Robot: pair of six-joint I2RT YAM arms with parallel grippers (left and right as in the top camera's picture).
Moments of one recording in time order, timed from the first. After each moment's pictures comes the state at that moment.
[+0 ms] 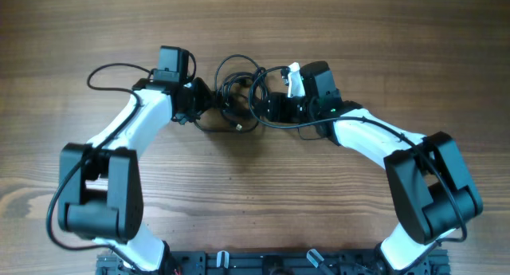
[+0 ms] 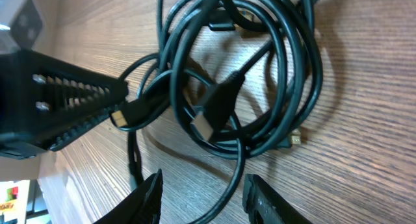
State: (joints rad) left arm -0.15 1.81 1.12 -0.50 0.23 -0.74; right arm 0.42 1.83 0.96 0.06 -0.54 0.55
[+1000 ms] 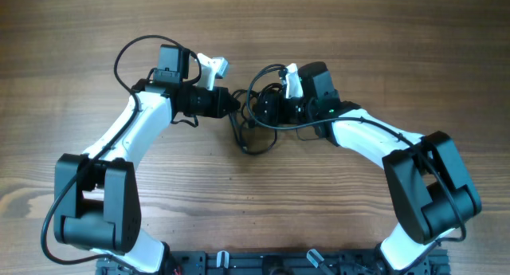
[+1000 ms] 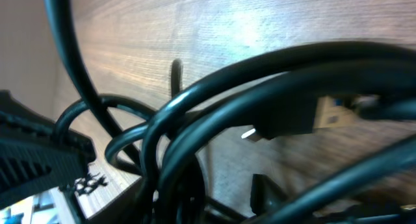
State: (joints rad) left arm -0.17 1.74 1.12 -0.52 0.71 -0.02; right arm 0.43 1.84 0.96 0.07 -0.55 0.56
